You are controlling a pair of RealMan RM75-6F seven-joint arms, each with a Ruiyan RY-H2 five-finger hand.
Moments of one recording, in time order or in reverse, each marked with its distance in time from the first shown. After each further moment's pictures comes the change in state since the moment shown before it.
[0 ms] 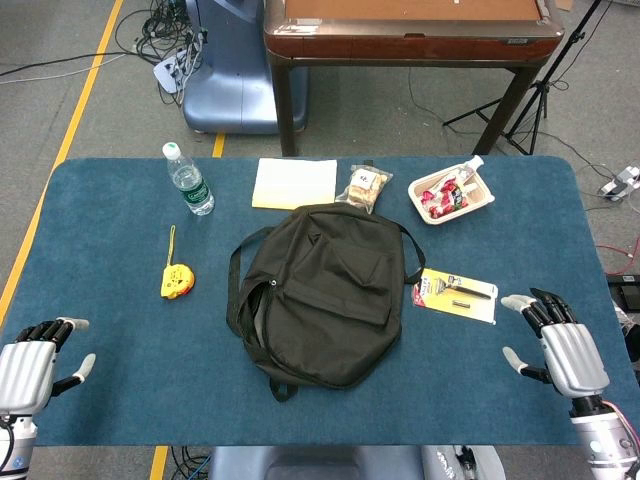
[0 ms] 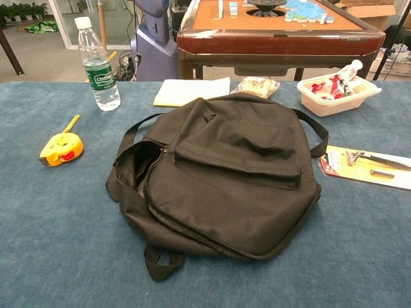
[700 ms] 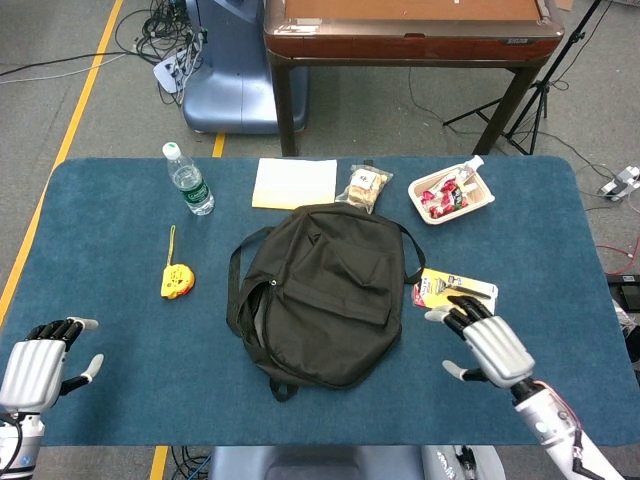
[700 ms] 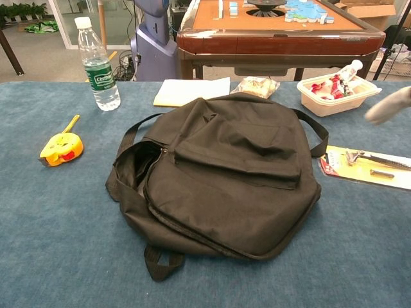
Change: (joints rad) left arm 0.005 0.005 -0.018 -0.030 0.015 -0.032 0.021; right arm 0.192 -0.011 0.009 -0.096 -0.084 -0.309 -0.037
